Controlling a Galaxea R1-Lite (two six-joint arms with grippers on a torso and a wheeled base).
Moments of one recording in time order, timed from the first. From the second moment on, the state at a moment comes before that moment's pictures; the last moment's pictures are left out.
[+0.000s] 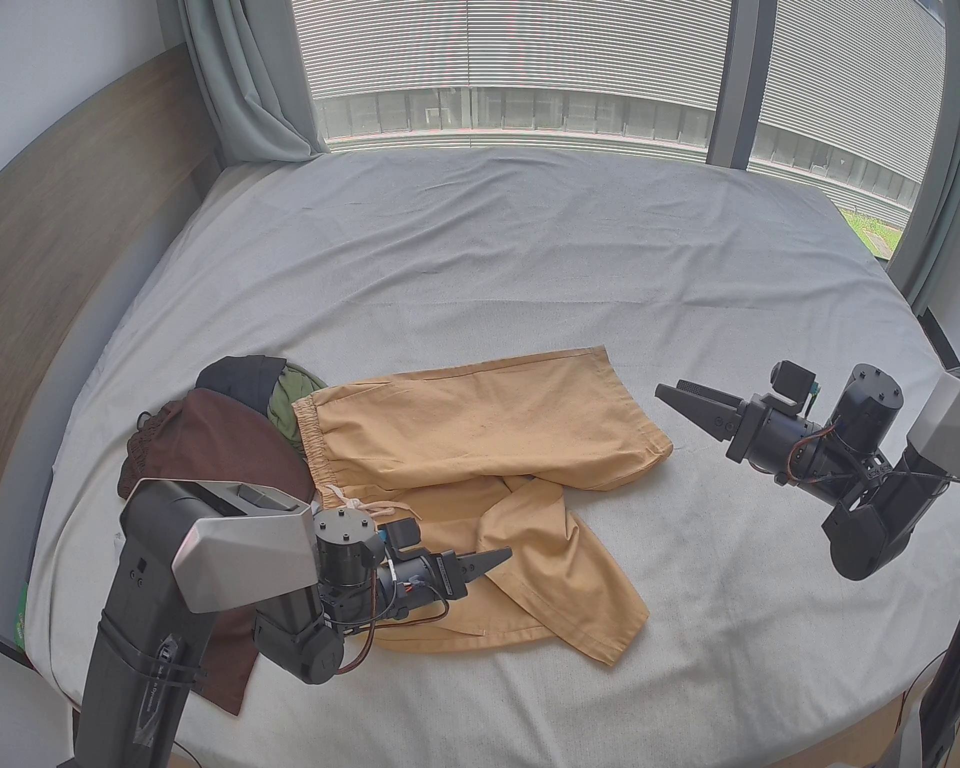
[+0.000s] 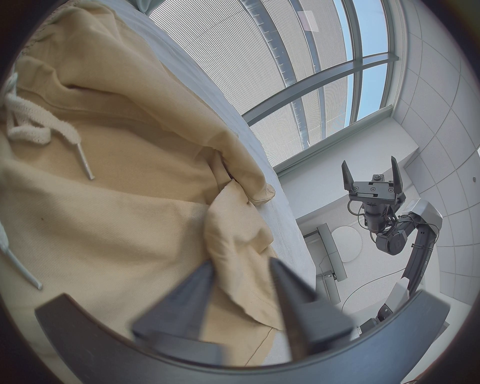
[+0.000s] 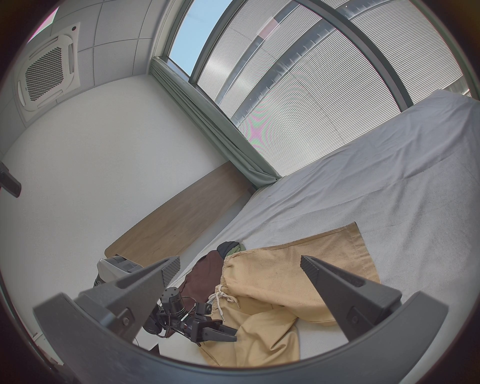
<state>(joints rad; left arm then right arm) -0.47 2.61 -0.85 -1.54 -0.51 -0.67 0.18 2.04 -0.64 -1.54 0.69 0.50</state>
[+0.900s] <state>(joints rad) -0.59 2.55 -1.02 -1.51 -0.50 -0.81 0.17 2.04 -0.65 -1.54 0.69 0.50</state>
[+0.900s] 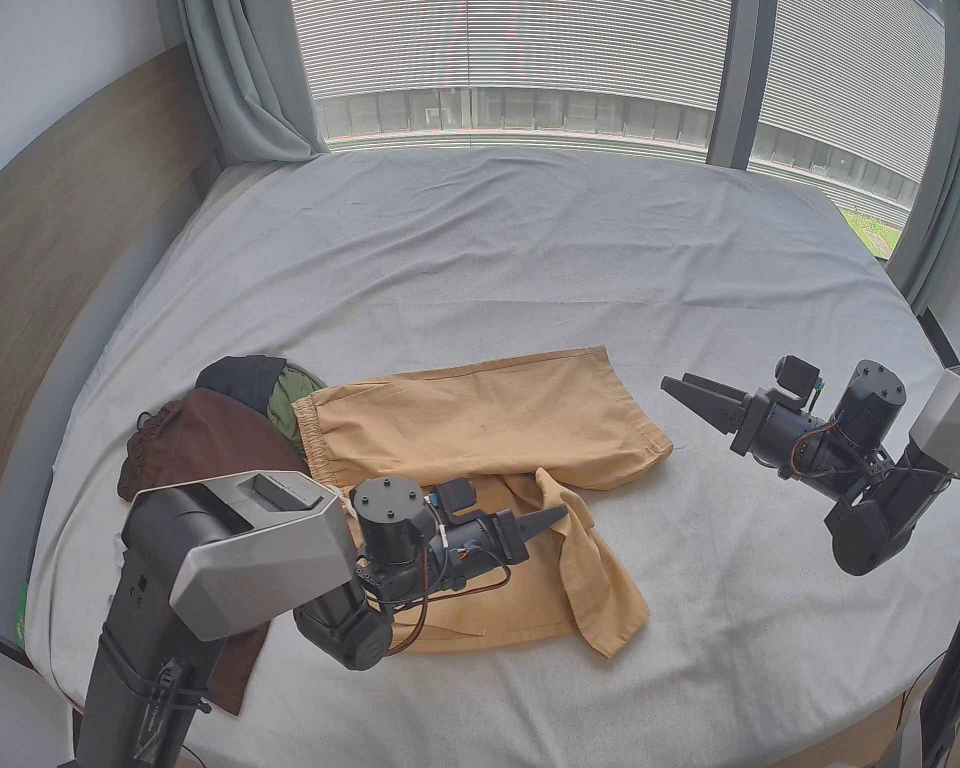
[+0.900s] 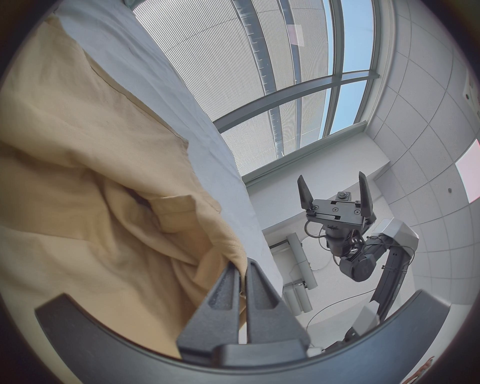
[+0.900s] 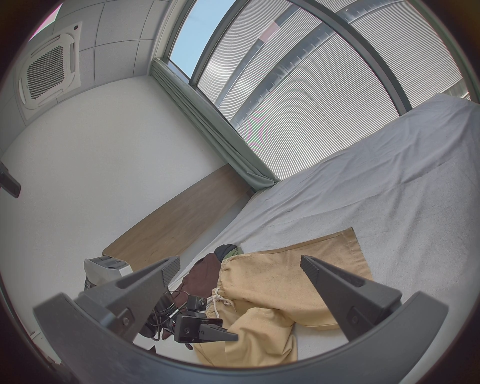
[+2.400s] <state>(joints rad) -0.75 2.59 -1.27 -1.34 -0.47 -0.87 0.15 2.04 -0.64 -1.54 0.70 0.50</state>
